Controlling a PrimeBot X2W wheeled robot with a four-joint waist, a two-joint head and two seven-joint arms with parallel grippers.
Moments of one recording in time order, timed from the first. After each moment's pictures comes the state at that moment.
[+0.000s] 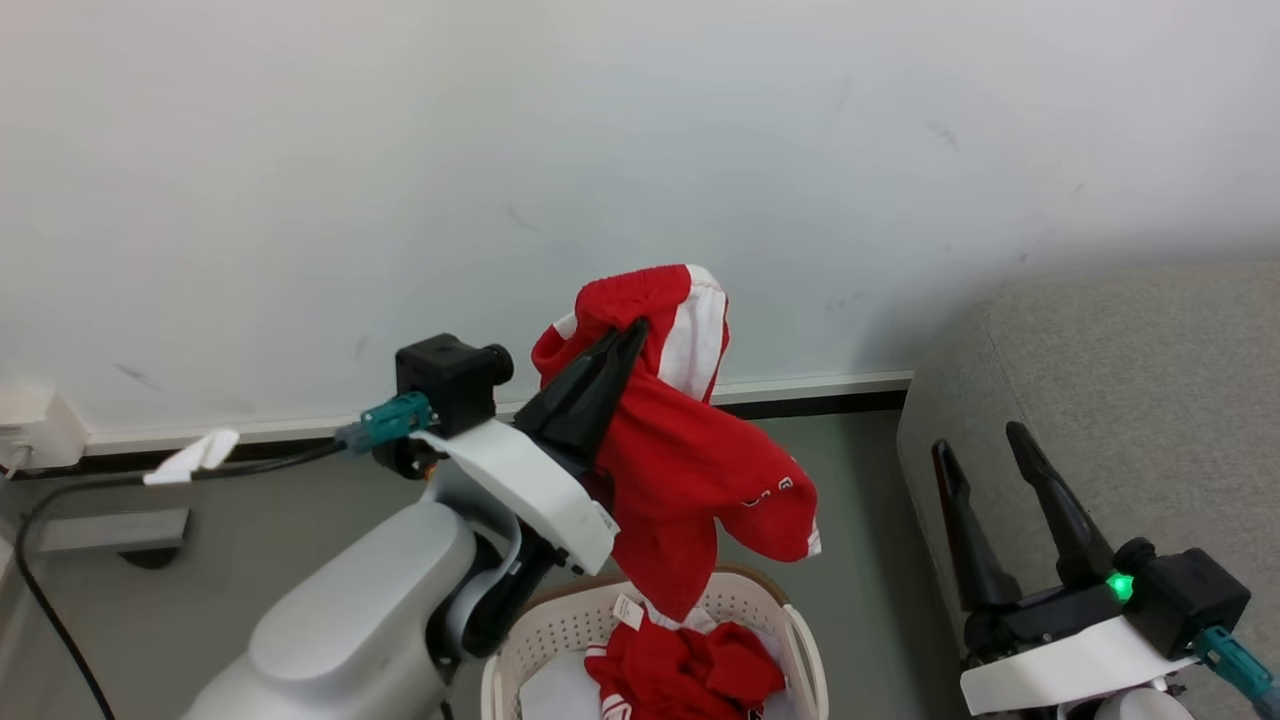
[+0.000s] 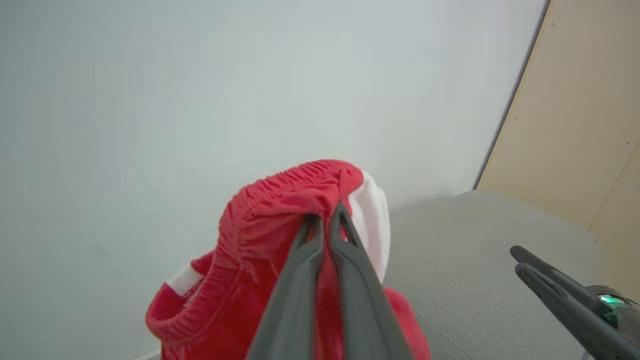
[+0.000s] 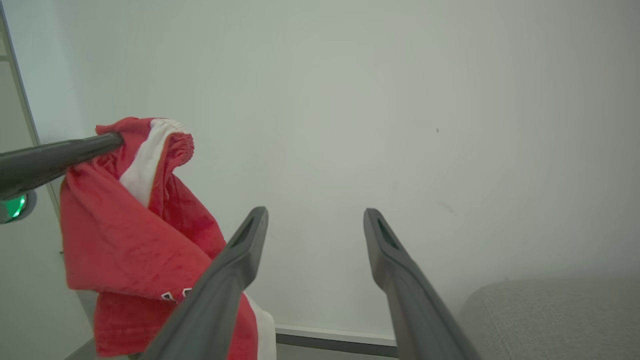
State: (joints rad) left arm -0.73 0.35 -0.89 0.25 -0.88 0.07 -0.23; right arm -0.20 -0.13 0.24 0.14 0.40 0.13 -0.26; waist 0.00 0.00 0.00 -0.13
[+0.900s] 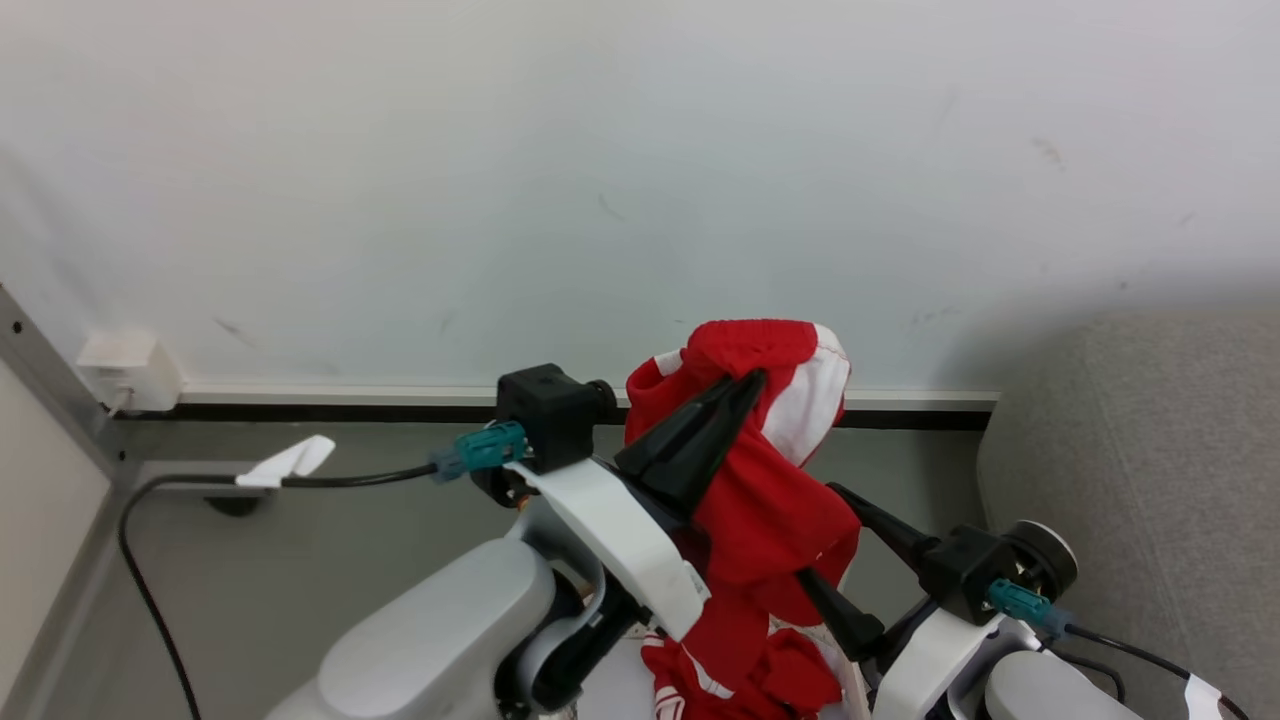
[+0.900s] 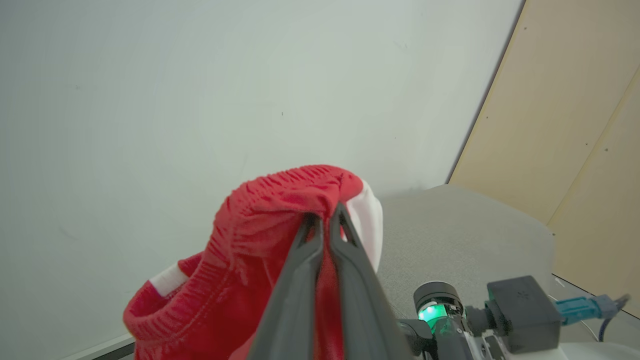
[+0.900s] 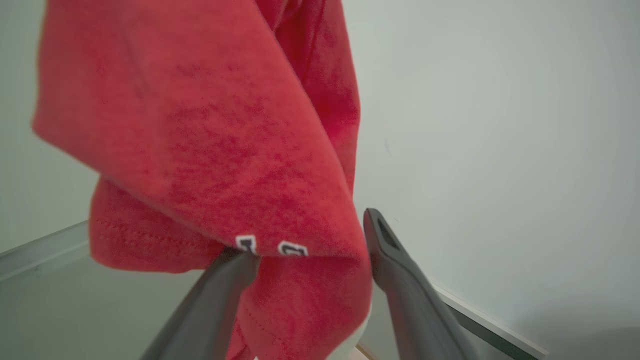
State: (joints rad) left arm -0.72 0.31 -0.95 0.11 -0.90 0.08 -0.17; right arm -0.50 -0.26 0.82 0.50 0.53 0.13 -0.26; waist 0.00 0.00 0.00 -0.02
